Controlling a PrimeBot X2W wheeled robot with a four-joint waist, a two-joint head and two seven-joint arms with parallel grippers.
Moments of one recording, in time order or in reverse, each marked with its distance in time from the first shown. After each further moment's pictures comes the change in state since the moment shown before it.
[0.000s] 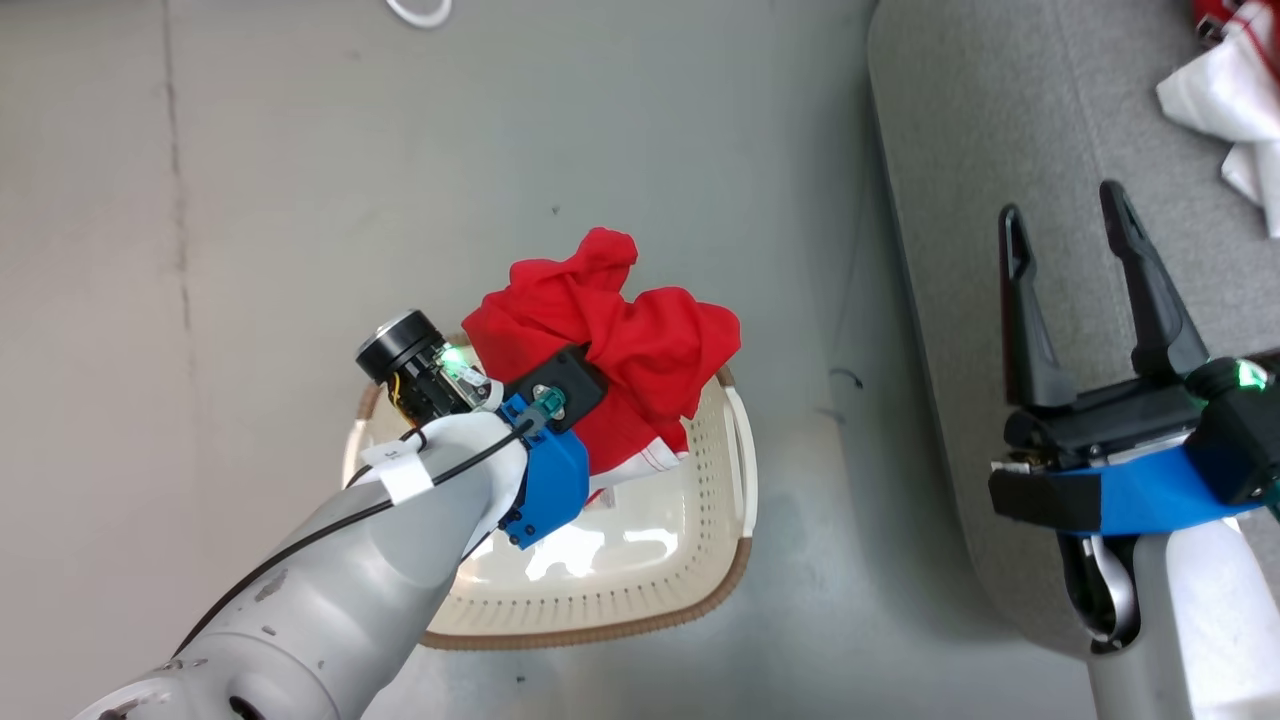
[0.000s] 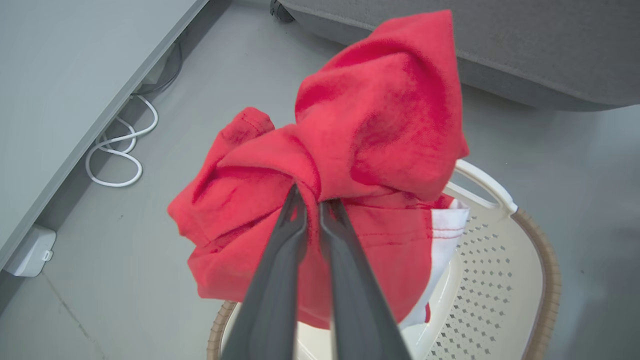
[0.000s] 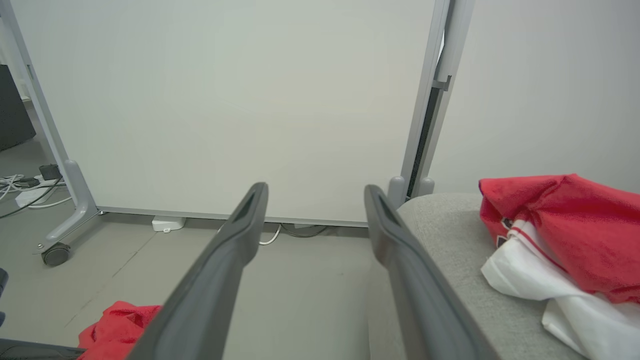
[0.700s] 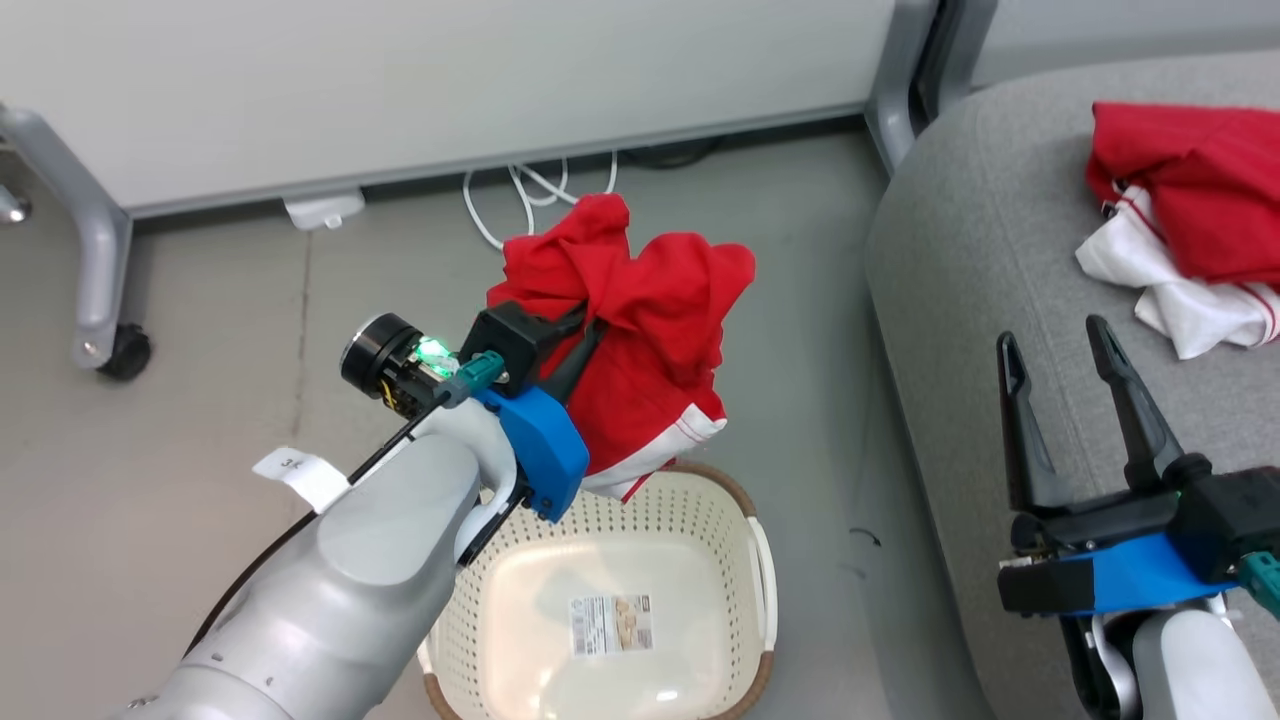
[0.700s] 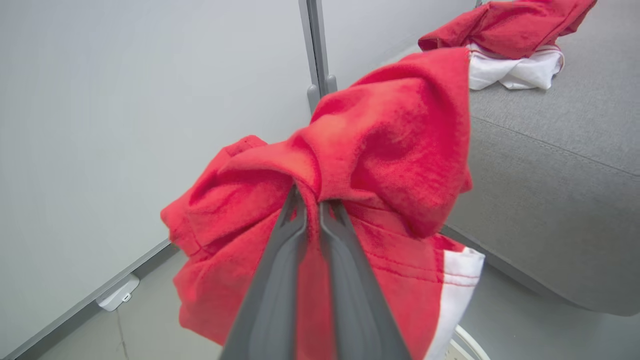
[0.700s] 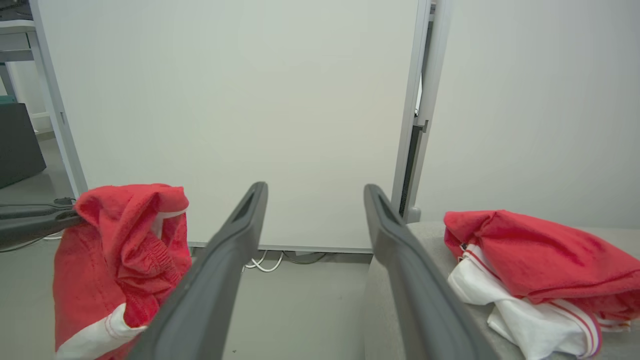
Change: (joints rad) left arm 0.091 0.075 0.244 -0.252 -0.127 0.007 -0.013; right arm 0.156 -0.006 -0.029 0.055 0.010 0.000 0.000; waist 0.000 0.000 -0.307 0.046
